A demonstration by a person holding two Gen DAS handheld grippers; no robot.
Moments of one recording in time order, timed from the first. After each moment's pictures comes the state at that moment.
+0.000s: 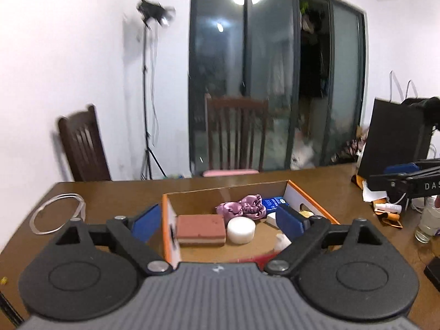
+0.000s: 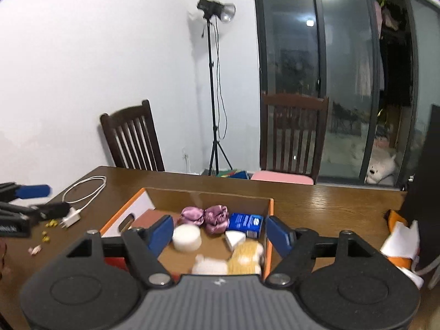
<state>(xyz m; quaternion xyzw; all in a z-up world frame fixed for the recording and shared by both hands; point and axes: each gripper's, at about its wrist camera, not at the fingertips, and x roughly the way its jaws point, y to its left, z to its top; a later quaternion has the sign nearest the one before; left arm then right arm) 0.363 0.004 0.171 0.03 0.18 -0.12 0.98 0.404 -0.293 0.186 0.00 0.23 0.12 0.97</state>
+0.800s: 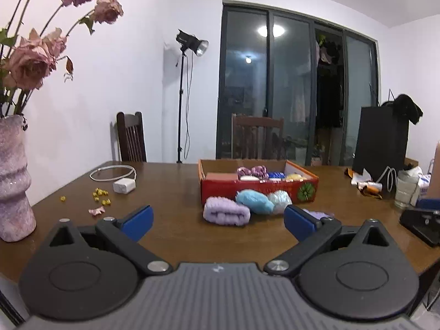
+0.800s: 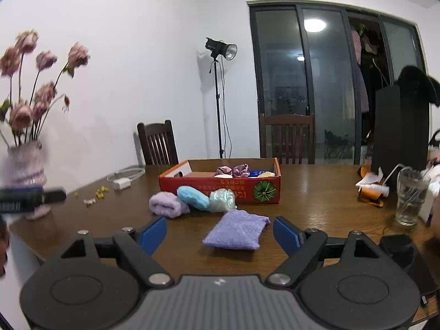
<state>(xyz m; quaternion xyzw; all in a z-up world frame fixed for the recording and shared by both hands) 0.105 0.039 0.092 0.00 0.11 -0.06 0.99 0.087 -0.271 0.083 0.02 0.15 0.11 0.98</state>
